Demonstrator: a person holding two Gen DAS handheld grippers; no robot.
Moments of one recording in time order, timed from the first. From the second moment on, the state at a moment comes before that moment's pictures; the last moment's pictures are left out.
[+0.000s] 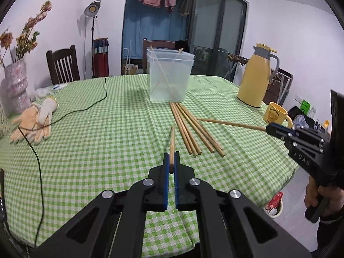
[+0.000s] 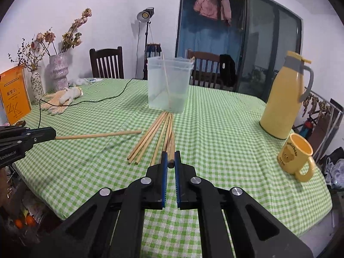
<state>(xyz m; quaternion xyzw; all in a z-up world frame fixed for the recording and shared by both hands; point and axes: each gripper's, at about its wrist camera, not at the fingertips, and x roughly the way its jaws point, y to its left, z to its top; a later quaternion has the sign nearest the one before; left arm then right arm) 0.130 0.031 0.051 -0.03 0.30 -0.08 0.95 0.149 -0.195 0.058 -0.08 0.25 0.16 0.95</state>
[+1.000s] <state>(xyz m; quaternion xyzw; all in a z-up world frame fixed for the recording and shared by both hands) 0.257 0.025 0.189 0.06 0.34 -0.23 0.91 0.259 -0.208 0.172 -0.09 0.29 0.26 0.91</state>
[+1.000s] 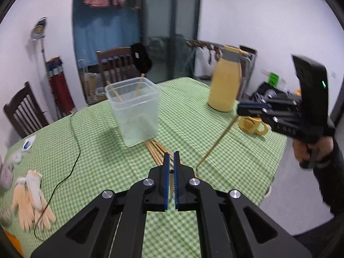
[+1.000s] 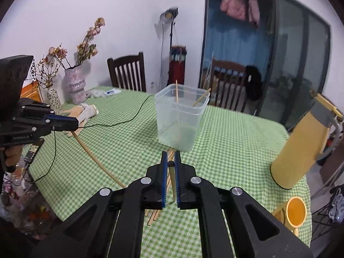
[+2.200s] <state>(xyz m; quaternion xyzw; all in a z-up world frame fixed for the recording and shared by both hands) 0.364 0.067 0.351 0.03 0.28 -0.24 0.93 0.374 -0.189 0.315 -0.10 0.29 0.32 0.90</state>
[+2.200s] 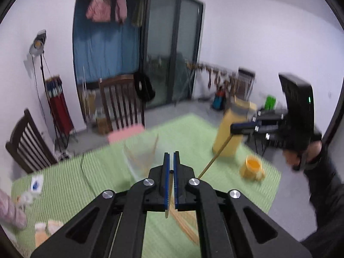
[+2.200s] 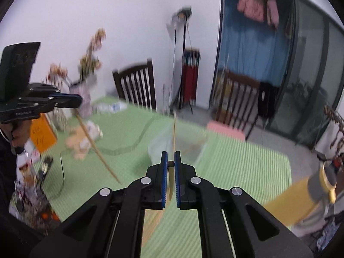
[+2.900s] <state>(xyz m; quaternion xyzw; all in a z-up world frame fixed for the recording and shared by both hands) 0.583 0.093 0.198 -0.24 0.36 -0.19 0.88 0.568 -0.160 0.217 0.06 0.36 0.26 0.89</state>
